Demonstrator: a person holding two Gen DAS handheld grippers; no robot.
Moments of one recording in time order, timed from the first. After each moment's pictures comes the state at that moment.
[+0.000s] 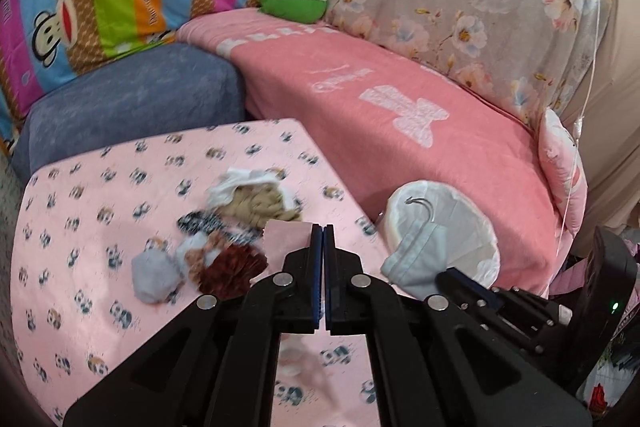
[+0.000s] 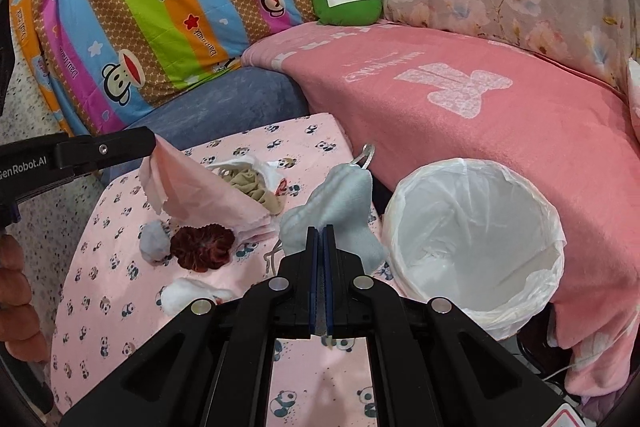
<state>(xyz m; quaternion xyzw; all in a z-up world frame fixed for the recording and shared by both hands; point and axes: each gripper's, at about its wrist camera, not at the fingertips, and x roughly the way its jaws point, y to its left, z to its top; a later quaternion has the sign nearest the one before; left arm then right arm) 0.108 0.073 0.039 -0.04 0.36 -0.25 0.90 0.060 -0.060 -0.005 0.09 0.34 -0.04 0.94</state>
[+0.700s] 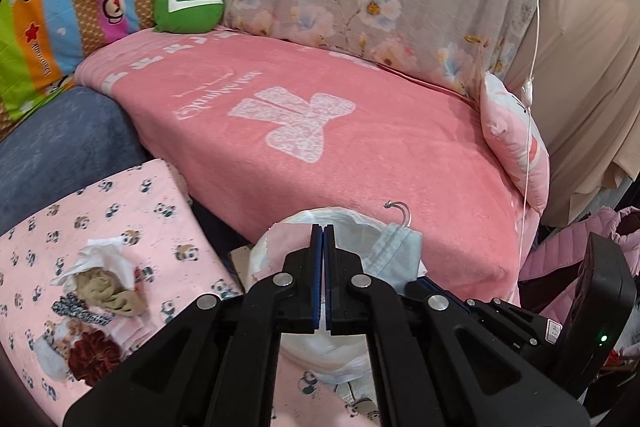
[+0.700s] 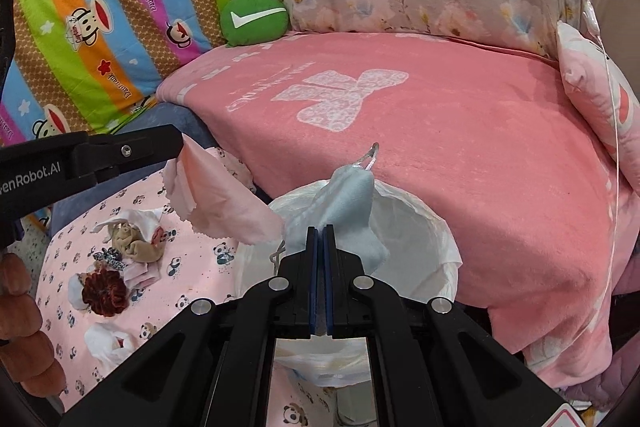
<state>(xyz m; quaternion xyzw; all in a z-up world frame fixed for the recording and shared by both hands) 0.121 -0.096 0.049 0.02 0.35 -0.36 0.86 0.057 -0.206 -0.003 0.13 0.33 -0.15 0.92</state>
